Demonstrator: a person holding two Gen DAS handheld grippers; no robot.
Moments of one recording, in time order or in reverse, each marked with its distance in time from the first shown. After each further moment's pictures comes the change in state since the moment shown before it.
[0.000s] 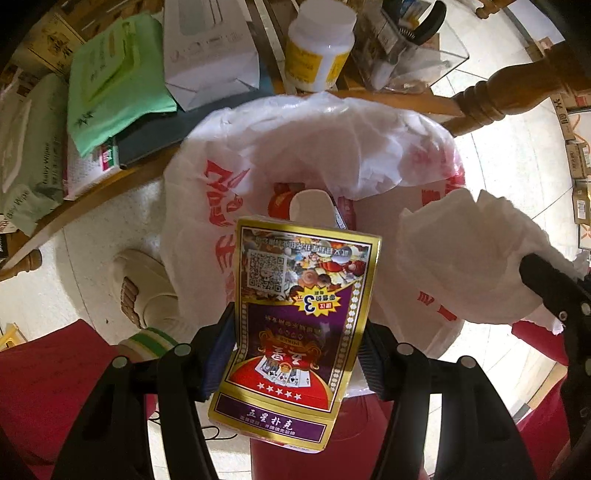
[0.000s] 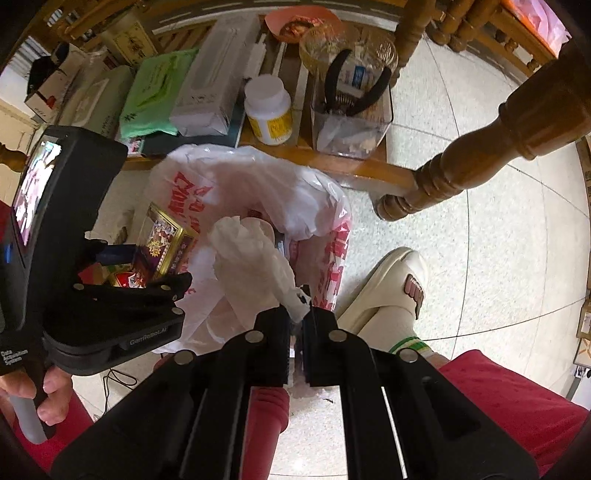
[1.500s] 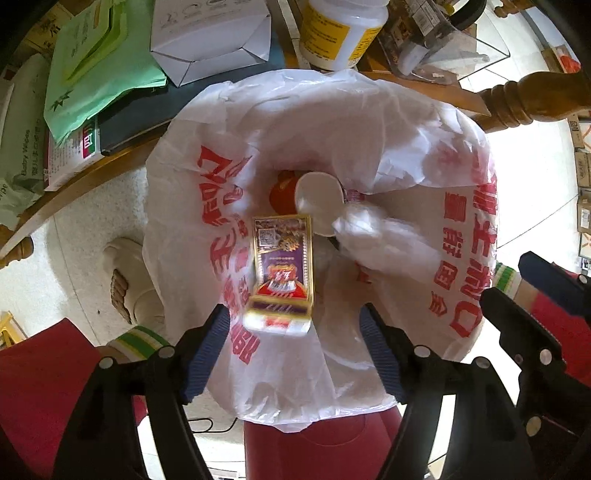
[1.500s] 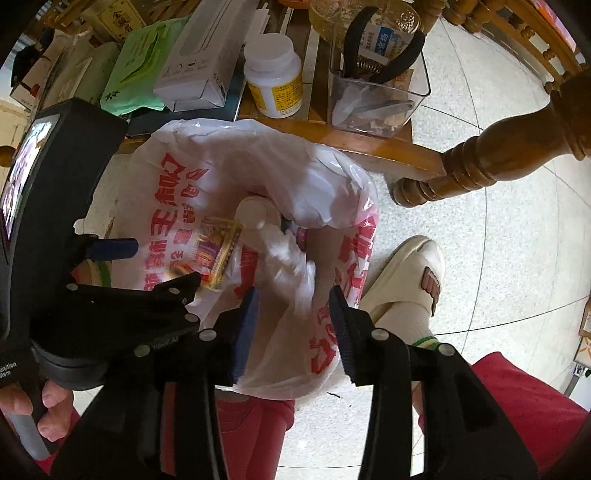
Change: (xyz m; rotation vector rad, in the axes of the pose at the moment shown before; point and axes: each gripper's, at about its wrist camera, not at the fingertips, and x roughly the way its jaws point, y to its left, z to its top) left arm 0.021 0.005 0.019 -0.047 0.077 -0.016; right arm 0.039 0.009 0.013 0.002 0.086 0.013
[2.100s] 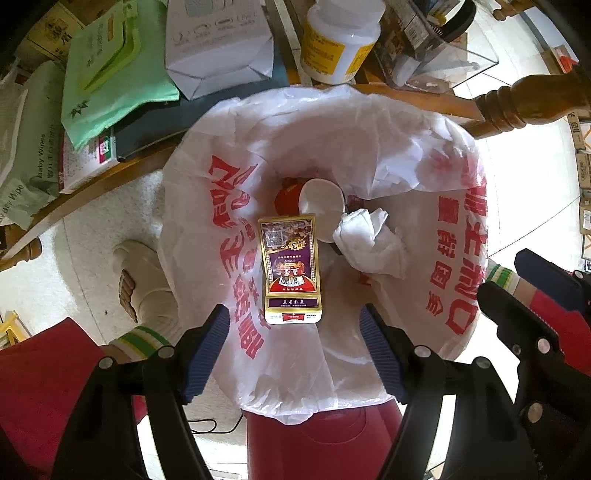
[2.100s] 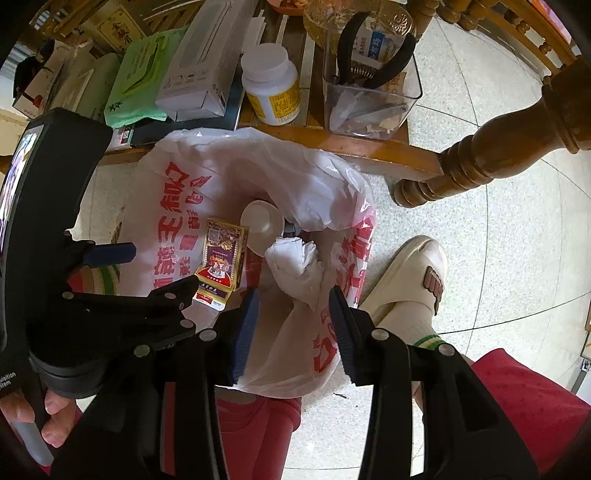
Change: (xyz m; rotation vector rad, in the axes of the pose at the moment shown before) left arm -0.016 -0.002 -0.006 0.007 -0.037 0.028; right arm -0.014 -0.005 -0.002 0.021 -0.025 0.017
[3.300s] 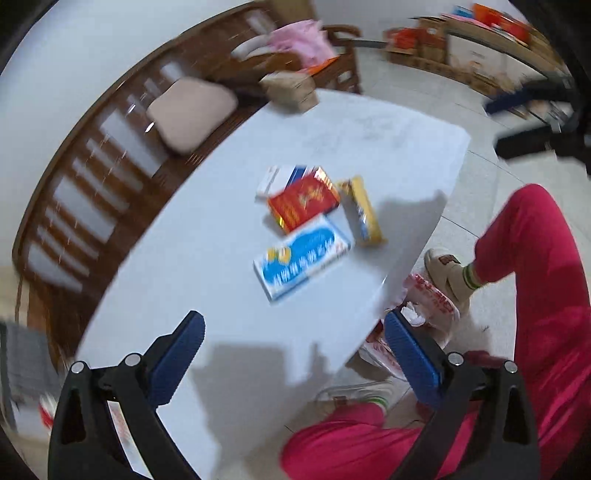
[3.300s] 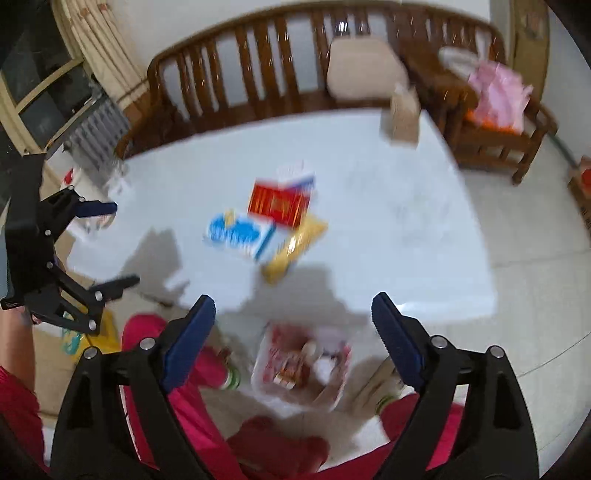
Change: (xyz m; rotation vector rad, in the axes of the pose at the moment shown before) left arm -0.429 0.002 -0.091 0.727 -0.663 0.311; right arm -0.424 -0.011 -0.019 -0.012 -0.604 0.115
